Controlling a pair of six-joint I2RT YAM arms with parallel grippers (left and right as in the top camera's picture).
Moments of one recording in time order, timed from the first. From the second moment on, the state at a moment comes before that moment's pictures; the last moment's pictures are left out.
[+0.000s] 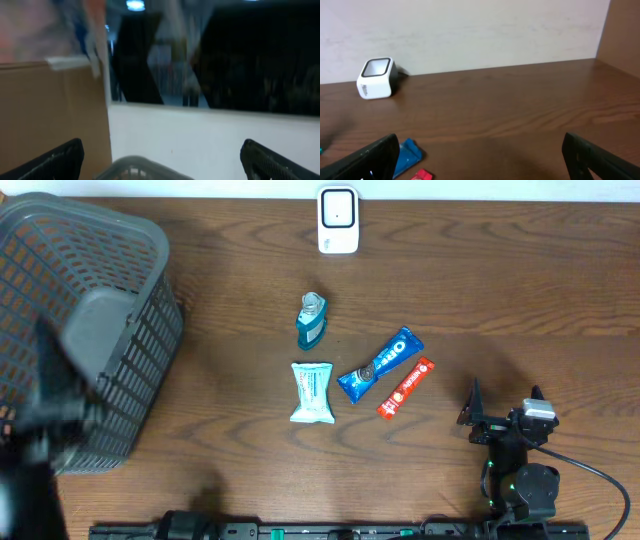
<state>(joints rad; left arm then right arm) -0.10 0.58 1.40 -0.53 -0.36 0.09 0.06 0.01 0.01 -0.05 0.17 0.09</state>
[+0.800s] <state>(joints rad) 0.07 0.10 1.20 -0.50 -0.29 -0.05 0.06 0.03 0.02 0.05 -0.17 0.17</state>
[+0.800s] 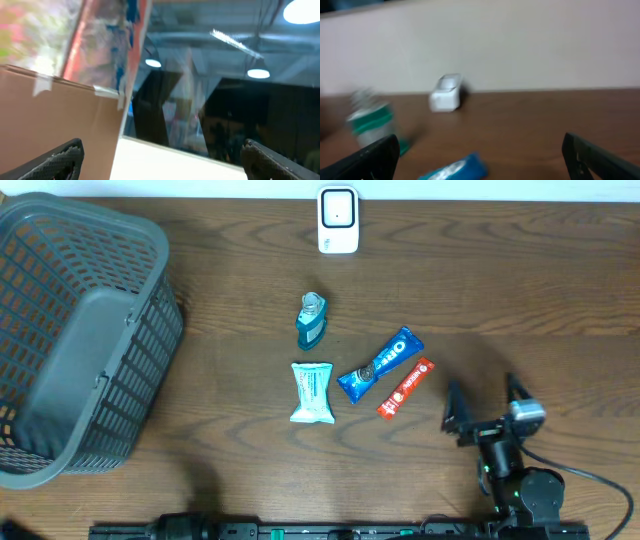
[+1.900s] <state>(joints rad) 0.10 0.00 0.90 -0.59 -0.24 -0.14 0.61 1.94 1.97 -1.19 -0.10 -0.16</state>
